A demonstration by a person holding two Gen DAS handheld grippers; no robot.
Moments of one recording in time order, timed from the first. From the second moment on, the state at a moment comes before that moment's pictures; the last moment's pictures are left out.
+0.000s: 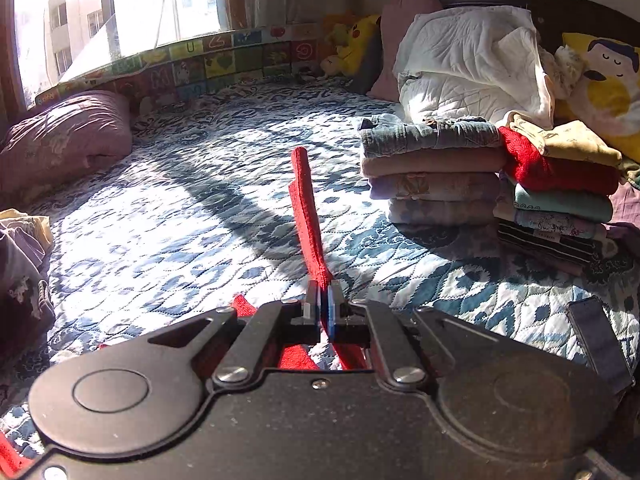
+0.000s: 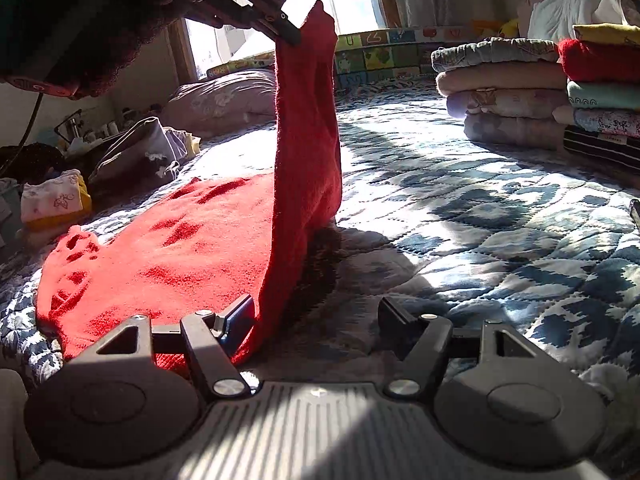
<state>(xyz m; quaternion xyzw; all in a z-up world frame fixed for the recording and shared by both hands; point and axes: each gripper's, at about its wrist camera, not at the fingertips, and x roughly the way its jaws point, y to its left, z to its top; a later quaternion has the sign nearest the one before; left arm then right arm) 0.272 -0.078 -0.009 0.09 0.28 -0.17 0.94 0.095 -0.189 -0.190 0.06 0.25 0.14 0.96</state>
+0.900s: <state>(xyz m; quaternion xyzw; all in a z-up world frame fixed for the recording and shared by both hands) 0.207 0.147 -0.088 0.00 0.30 -0.03 0.95 0.074 -0.117 -0.193 -0.13 0.22 0.19 0.95</state>
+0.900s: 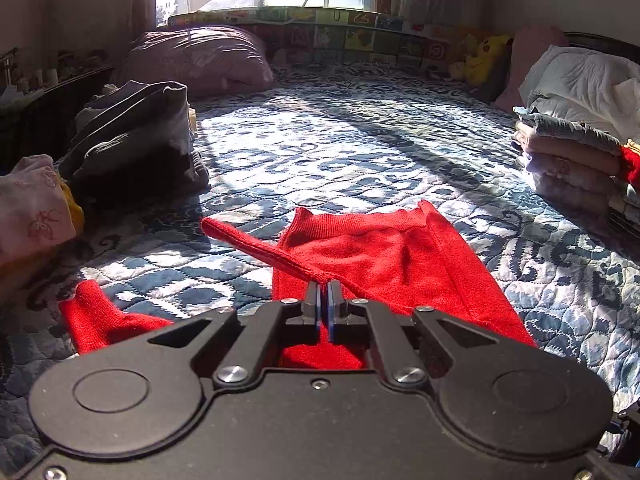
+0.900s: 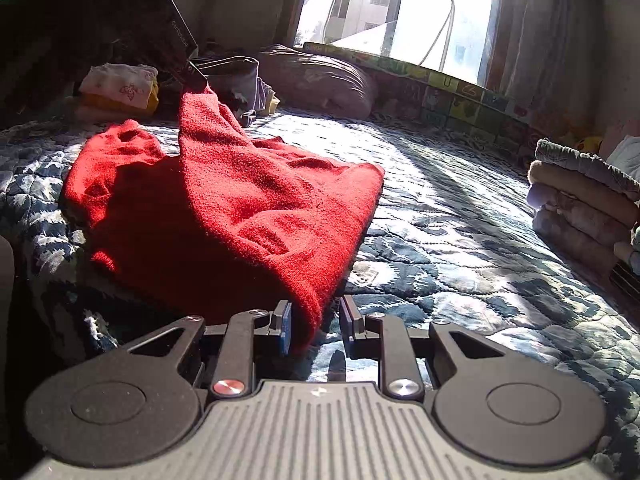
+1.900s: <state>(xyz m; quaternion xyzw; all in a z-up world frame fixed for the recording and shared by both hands) 0.206 0.232 -0.154 -0.24 0.30 -0.02 0.92 0.067 -0.100 -0.189 -0.15 0.18 0.27 0.93</state>
